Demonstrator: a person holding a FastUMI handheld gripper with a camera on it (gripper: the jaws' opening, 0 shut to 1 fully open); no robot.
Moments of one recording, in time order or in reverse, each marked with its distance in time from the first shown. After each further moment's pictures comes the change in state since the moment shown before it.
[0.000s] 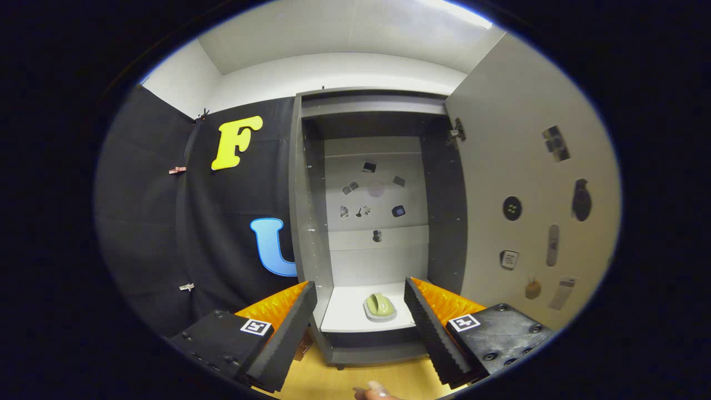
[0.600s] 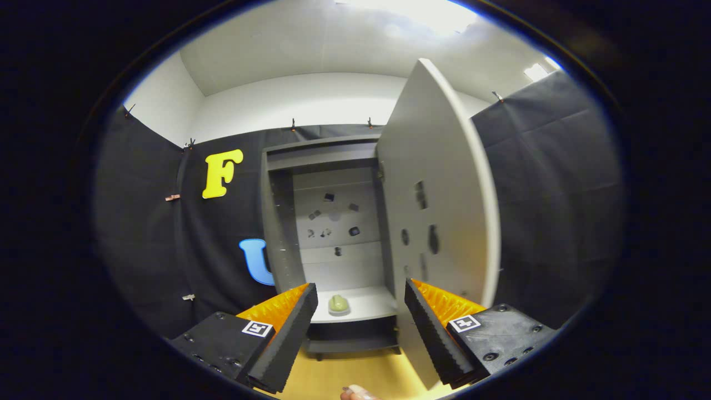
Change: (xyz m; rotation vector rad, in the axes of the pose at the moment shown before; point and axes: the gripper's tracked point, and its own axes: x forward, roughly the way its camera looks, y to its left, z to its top) arm -0.147 -0.141 0.072 0.033 -0.073 -0.100
